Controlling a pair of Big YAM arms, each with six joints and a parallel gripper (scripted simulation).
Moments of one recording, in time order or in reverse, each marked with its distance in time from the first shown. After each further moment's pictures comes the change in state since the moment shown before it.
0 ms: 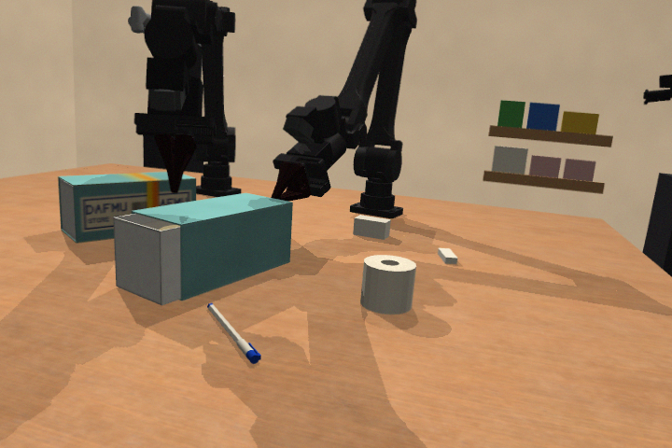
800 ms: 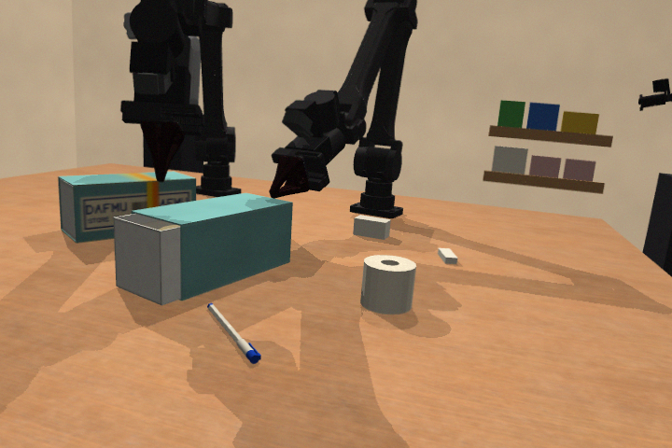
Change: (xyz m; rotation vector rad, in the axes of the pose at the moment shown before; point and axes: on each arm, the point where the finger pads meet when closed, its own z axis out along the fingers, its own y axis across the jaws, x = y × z) left arm -0.014 0.001 0.000 -0.006 -0.016 -0.001; right arm -0.003 -0.019 -0.014 0.007 -0.051 0.025
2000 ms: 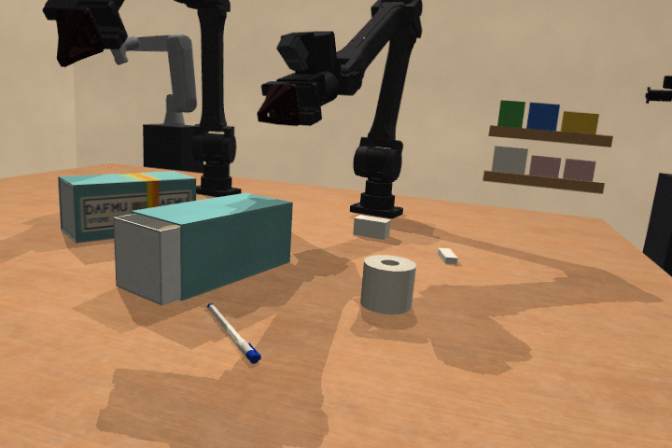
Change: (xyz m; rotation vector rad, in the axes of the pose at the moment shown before) left arm -0.137 0.011 -0.015 -0.048 -0.172 -0.005; right arm -0.001 -0.141 -0.155 0.110 -0.478 0.178
